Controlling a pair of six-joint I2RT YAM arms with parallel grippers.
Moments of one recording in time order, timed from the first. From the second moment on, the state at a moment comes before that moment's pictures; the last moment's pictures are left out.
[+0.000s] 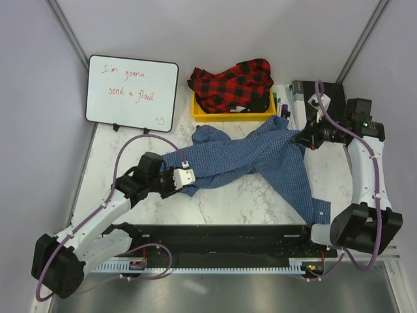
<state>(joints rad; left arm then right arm) -0.51 0.93 0.60 -0.50 0.38 0.75 -0.26 1.33 1.31 -1.00 -0.99 -0.62</state>
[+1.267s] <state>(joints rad) -0.34 1.40 0.69 -0.35 0.35 1.12 -0.12 1.12 1.21 -0.29 -0.82 0.18</state>
